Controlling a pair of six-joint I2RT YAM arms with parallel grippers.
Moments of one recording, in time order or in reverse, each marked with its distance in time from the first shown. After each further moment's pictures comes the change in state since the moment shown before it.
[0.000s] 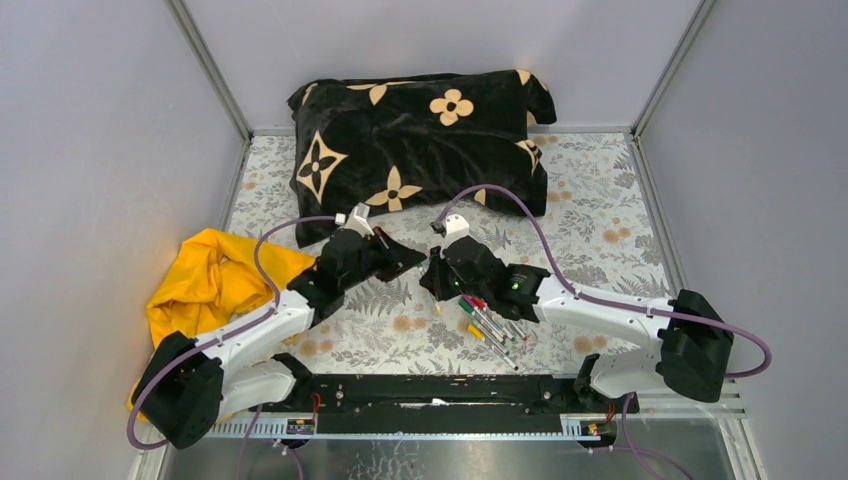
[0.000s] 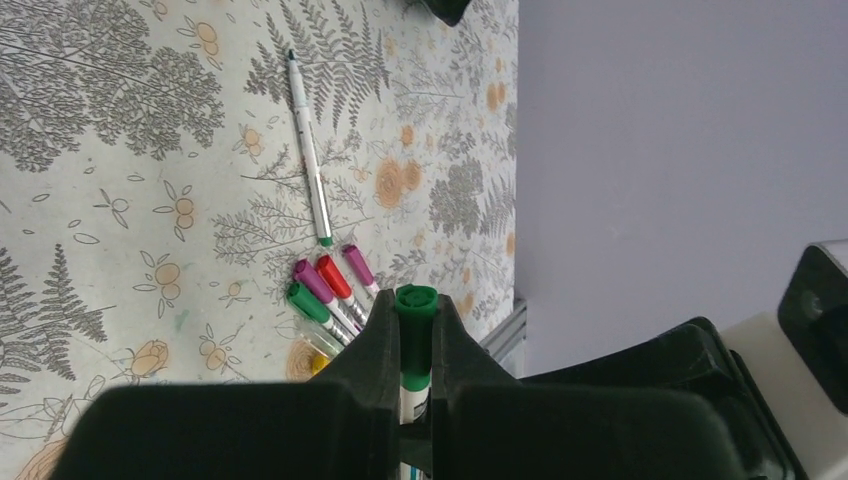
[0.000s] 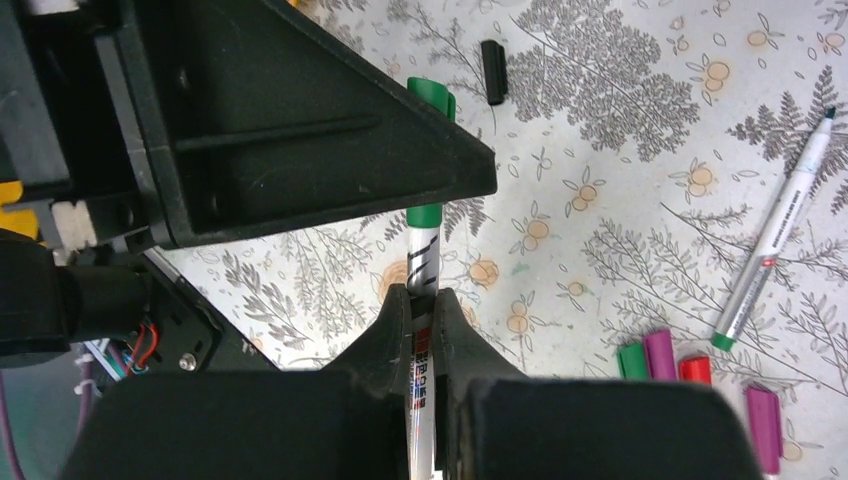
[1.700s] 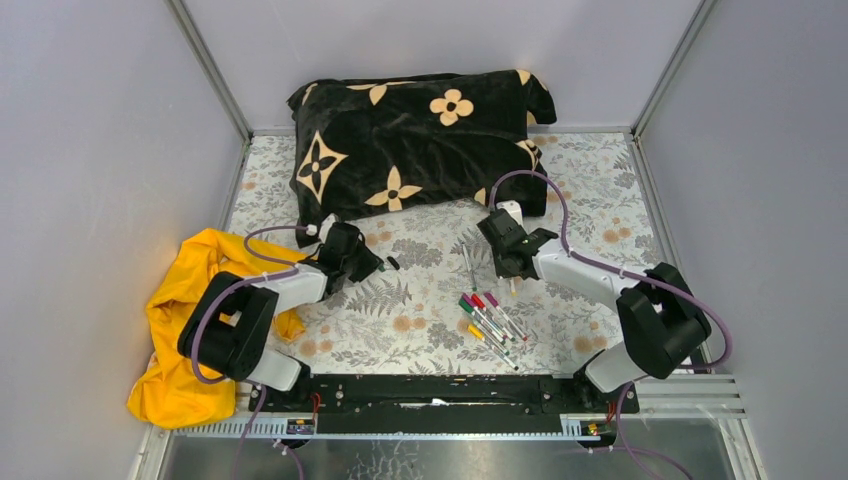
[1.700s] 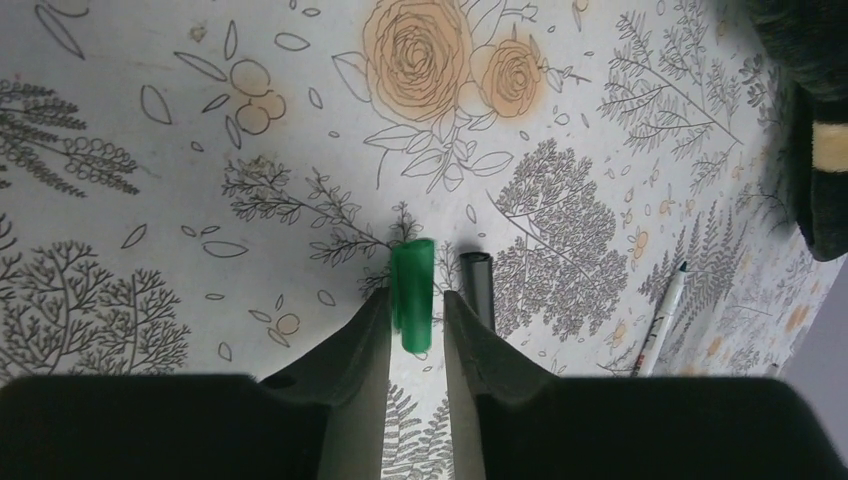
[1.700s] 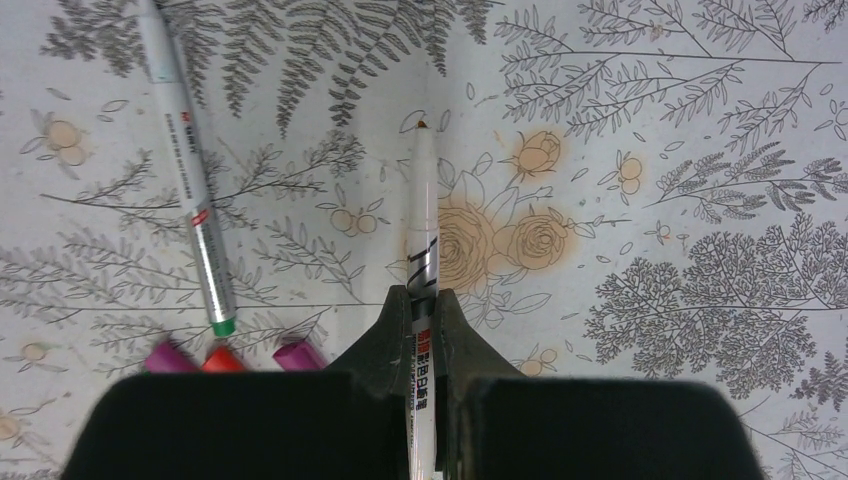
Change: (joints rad) left arm 0.256 0.357 0.012 -0.103 -0.177 0.131; right arm -0.389 0.153 0.008 -0.328 0.229 -0.136
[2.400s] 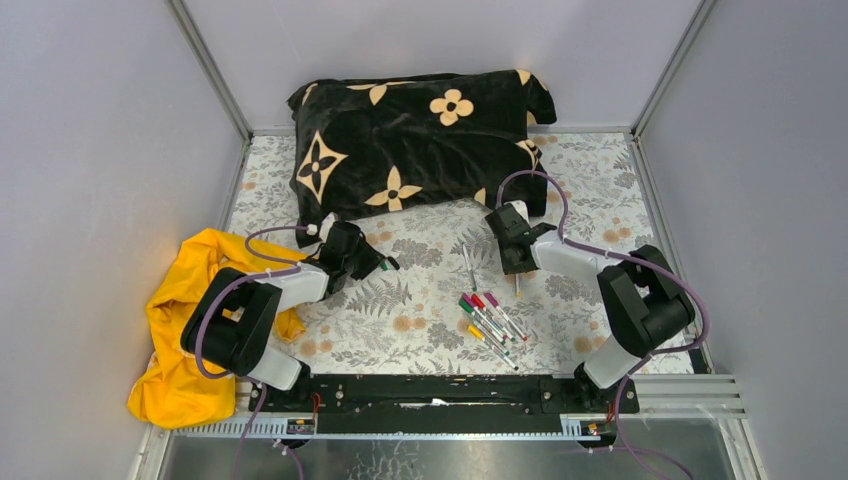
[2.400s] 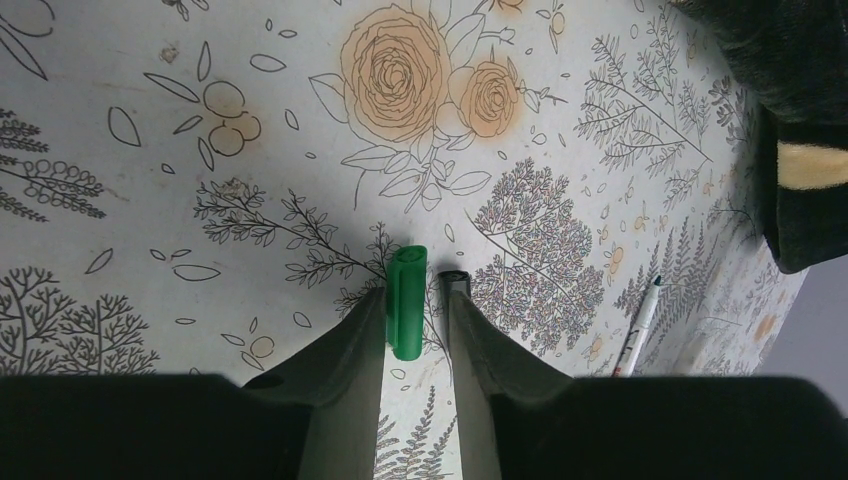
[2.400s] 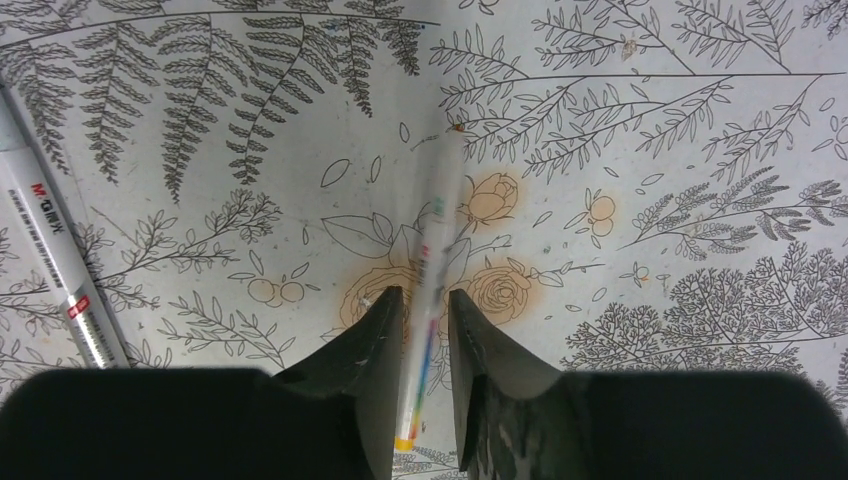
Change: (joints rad) left arm 0.000 0.032 0.003 0.066 0.000 -0.039; right arm -0.108 0.124 0.000 0.065 -0.016 -0.067
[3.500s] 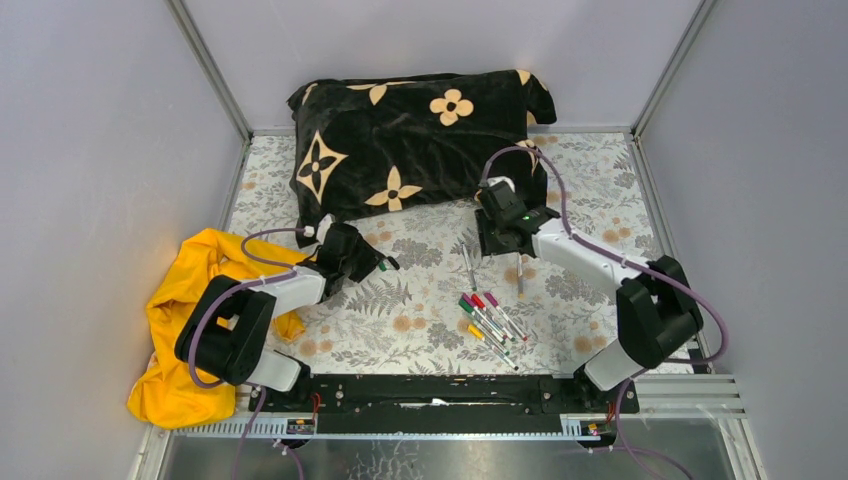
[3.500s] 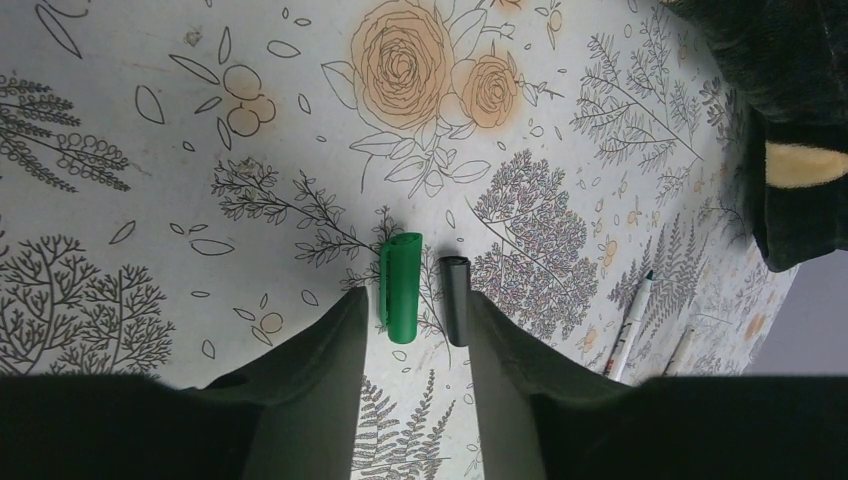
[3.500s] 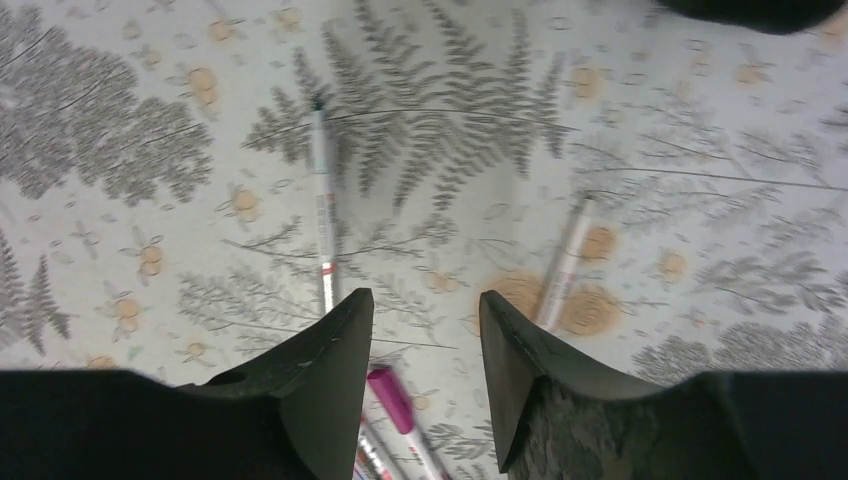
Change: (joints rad) left arm 0.000 -0.051 -0.017 -0.027 -0.008 -0.015; right arm 0.035 -0.080 0.171 -0.084 -0.131 0.000
